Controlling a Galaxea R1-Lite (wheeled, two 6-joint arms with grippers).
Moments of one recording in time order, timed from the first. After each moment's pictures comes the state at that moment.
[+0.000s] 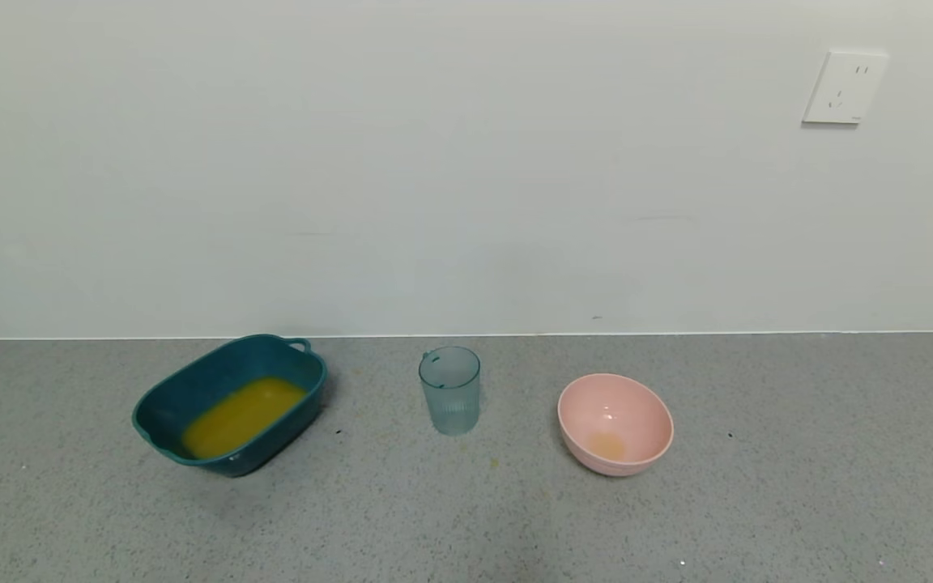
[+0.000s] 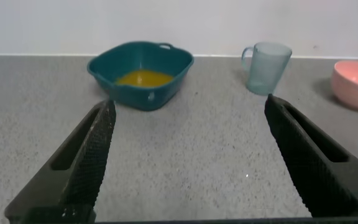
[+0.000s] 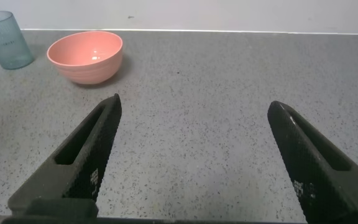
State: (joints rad) left arm 0.00 0.00 -0.01 -0.07 0.01 -0.05; right arm 0.00 0.00 0.00 -0.01 0.00 0.03
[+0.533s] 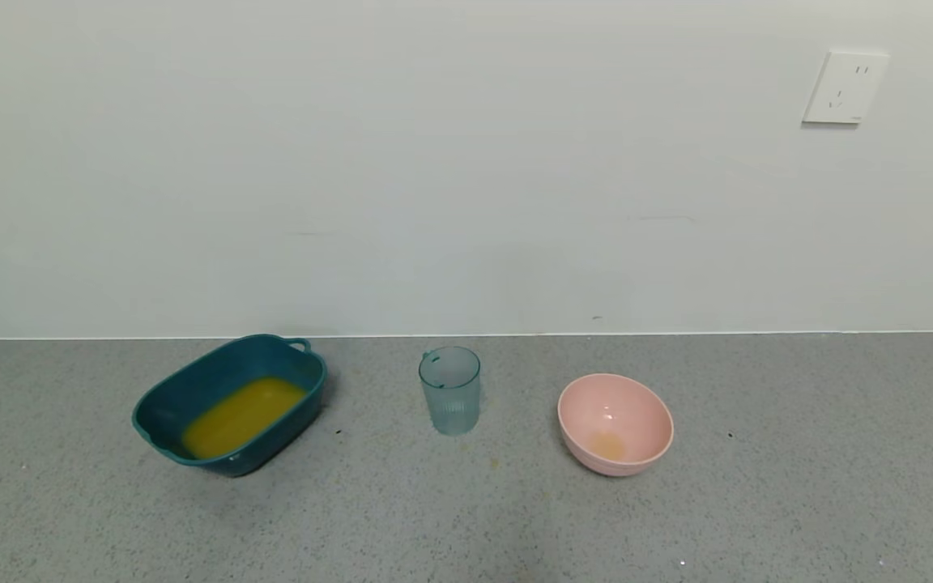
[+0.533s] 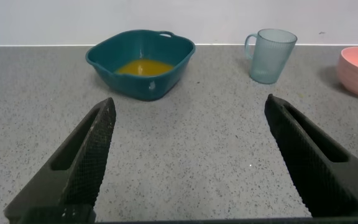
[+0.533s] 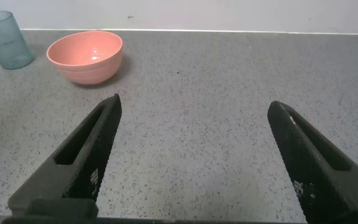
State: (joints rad) left arm 0.00 0.00 0.00 -0.05 0.01 -0.04; right arm 0.00 0.00 0.00 -0.01 0.00 0.03
